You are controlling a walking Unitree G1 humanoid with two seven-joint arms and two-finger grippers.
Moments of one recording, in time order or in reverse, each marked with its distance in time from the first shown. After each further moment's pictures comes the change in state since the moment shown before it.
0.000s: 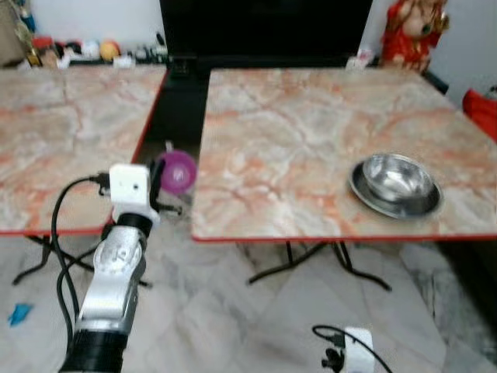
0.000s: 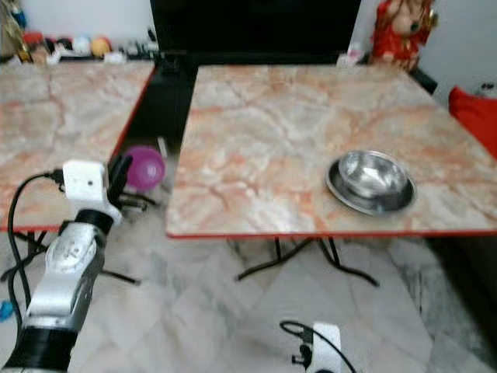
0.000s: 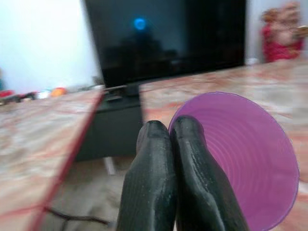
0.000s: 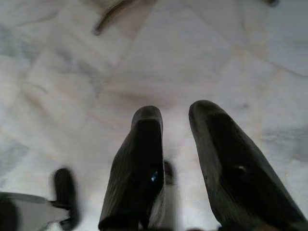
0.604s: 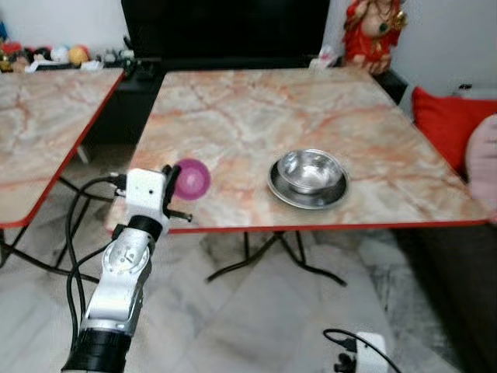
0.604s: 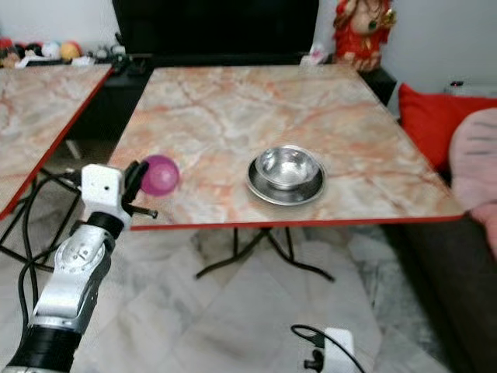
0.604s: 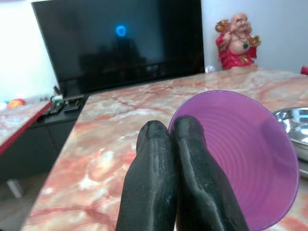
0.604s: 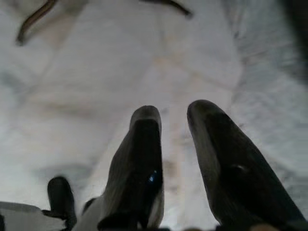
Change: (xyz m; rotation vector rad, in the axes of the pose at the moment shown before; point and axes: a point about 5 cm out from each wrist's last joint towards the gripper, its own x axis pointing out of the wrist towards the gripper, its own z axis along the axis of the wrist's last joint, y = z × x) left arm 0.002 -0.002 -0.001 0.020 -0.004 -0.051; right arm -0.001 -0.009 0.000 -0.010 0.001 -0.022
